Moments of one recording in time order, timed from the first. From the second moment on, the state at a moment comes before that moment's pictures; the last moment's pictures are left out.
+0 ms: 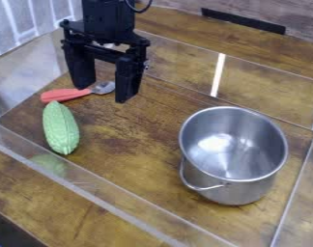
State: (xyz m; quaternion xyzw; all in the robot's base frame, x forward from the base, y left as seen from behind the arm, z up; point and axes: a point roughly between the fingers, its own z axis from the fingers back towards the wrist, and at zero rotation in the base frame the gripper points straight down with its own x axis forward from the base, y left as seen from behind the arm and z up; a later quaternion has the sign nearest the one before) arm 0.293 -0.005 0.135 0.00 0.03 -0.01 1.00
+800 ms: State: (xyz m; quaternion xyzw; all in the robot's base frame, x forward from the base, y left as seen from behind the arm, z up) arm 0.281 0.009 0.088 0.00 0.06 0.11 0.99
